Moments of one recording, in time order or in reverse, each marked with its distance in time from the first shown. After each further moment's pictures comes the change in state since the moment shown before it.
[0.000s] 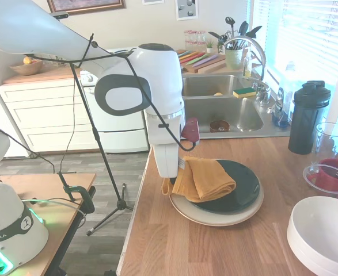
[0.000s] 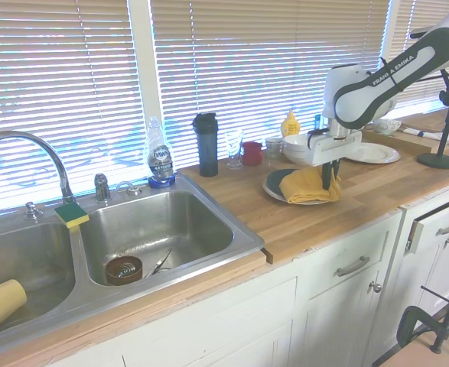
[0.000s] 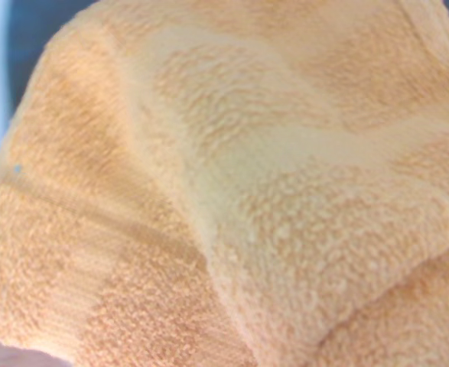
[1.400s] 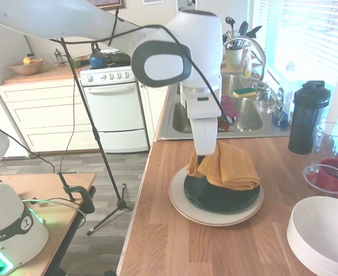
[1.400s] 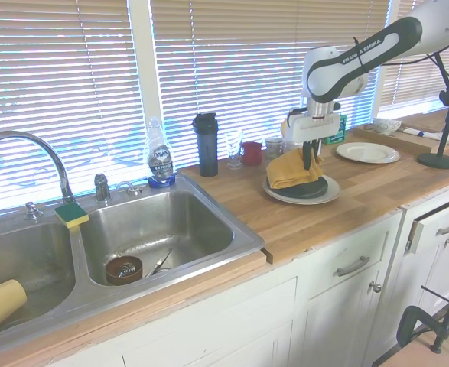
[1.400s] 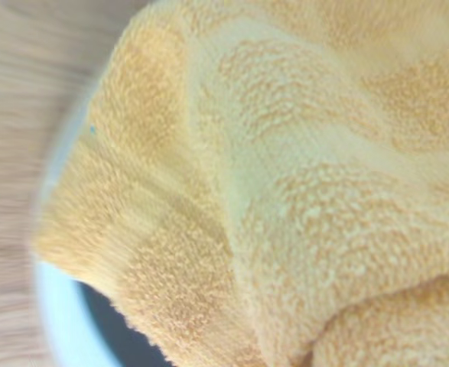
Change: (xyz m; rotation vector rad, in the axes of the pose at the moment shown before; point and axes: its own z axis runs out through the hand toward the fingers) arm 0.034 -0.073 -0.060 0.005 -0.020 -0.023
